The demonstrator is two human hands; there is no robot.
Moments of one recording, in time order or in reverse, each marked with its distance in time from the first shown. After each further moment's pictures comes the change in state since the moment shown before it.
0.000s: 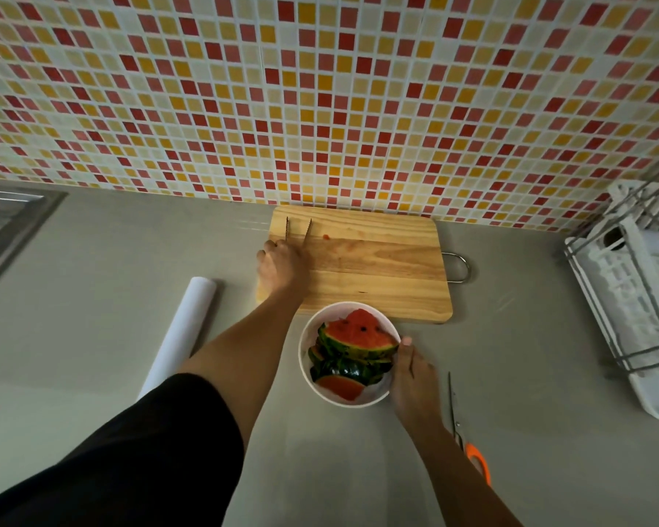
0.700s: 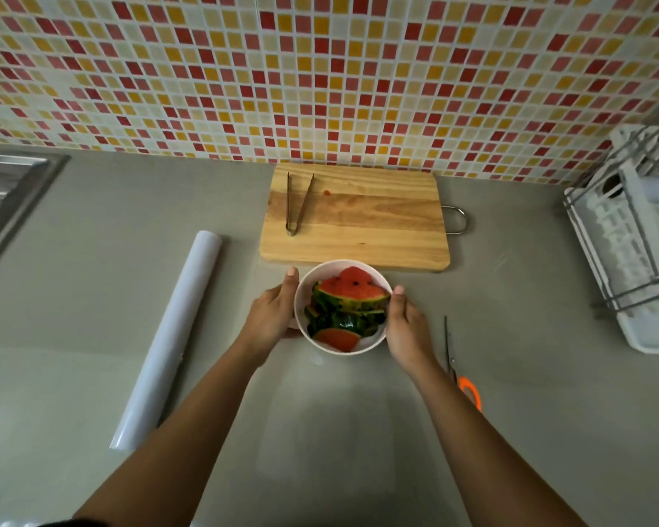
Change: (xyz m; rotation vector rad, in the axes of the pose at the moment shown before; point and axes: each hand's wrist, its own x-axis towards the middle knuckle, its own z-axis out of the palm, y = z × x) left_hand -0.146 -0.070 -0.082 -0.705 -0.598 -0.096; right_hand -0.016 -0.015 -0.006 -0.021 -0.088 0.043
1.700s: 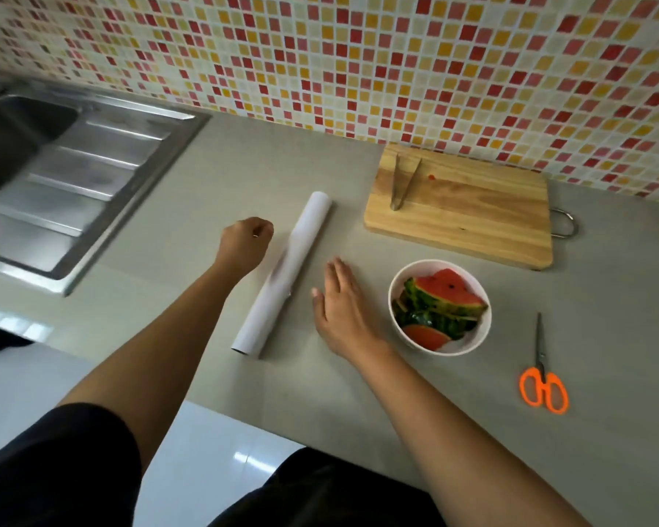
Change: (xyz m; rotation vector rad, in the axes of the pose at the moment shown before) left_hand -0.008 -0.038 -0.177 0.534 0.507 0.114; right_hand -0.109 -0.085 0.139 -0.485 -0.436 -0.631
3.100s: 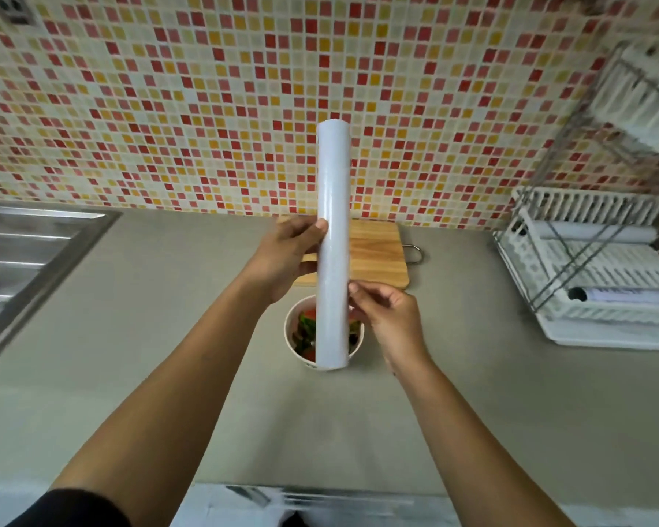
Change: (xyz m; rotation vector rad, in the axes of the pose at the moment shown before) left_hand -0.120 0.227 0.015 -0.875 -0.559 0.276; right_hand -0.120 0.053 -0.172 1.136 0.582 0.207
